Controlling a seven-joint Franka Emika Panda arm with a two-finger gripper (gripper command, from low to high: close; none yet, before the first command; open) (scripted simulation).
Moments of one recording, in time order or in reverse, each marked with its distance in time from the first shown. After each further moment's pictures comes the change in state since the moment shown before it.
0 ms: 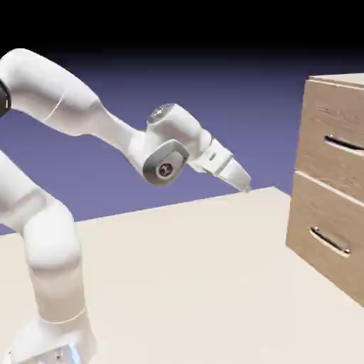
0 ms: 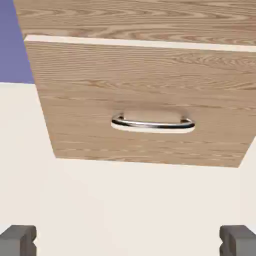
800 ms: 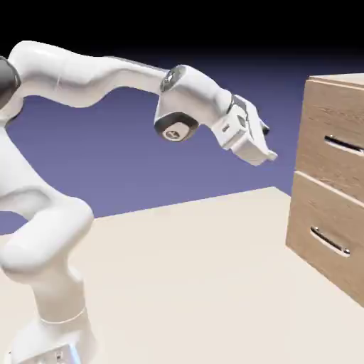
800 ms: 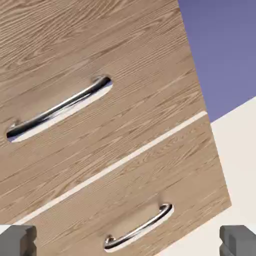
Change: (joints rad) arm -0.720 -0.041 0.625 0.344 1.044 -0.169 -0.211
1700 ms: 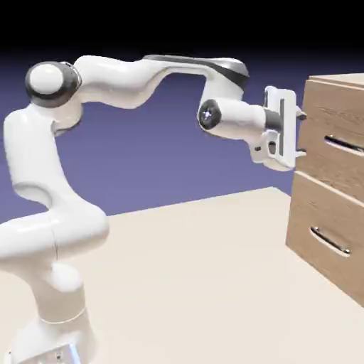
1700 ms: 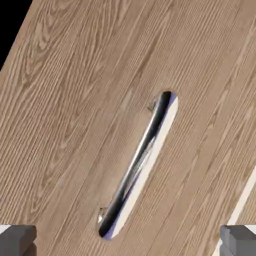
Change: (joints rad) arm -0.810 -0.046 0.703 0.387 1.174 -0.190 -0.238
